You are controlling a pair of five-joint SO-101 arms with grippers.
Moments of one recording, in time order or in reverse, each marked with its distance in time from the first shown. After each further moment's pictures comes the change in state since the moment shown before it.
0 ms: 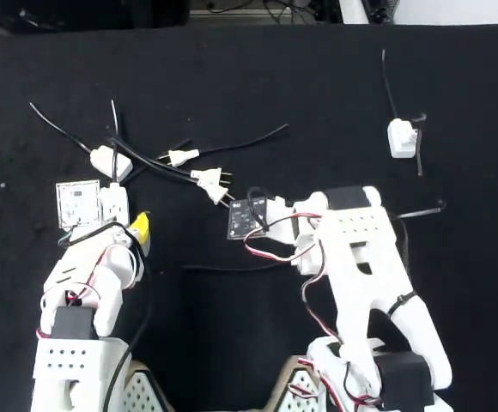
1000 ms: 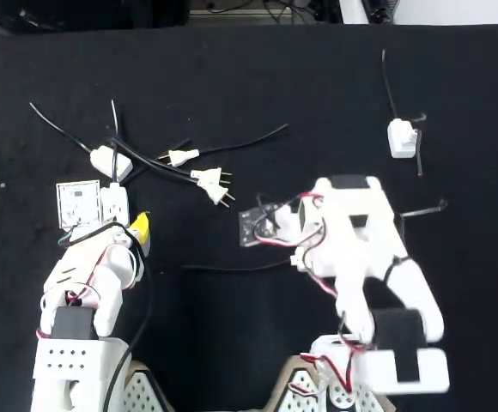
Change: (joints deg) left arm 0.0 0.0 0.1 0.0 0.0; right arm 5.1 17.4 -6.4 1.7 10.3
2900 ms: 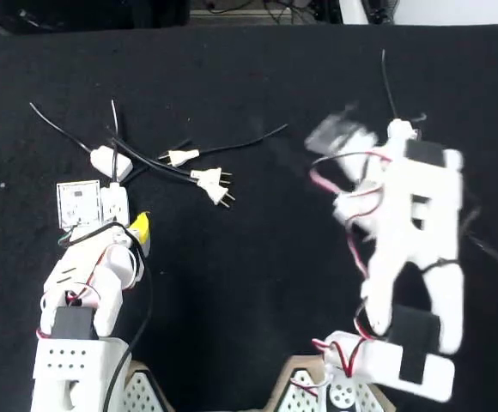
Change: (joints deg) left arm 0.0 0.0 0.0 0.0 0.0; right arm 18.0 -2.6 -21.9 6.2 -32.8
